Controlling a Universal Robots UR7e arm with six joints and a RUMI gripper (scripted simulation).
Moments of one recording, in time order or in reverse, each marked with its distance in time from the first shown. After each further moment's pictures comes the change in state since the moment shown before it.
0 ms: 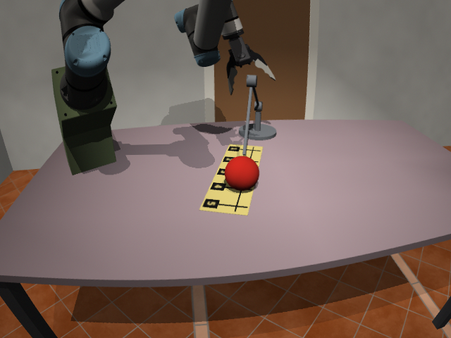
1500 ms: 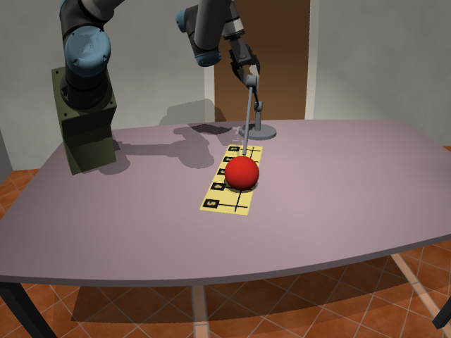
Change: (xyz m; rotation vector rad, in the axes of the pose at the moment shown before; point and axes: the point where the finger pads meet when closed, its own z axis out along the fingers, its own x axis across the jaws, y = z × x) arm 0.000 0.000 0.002 -0.009 0.009 -0.003
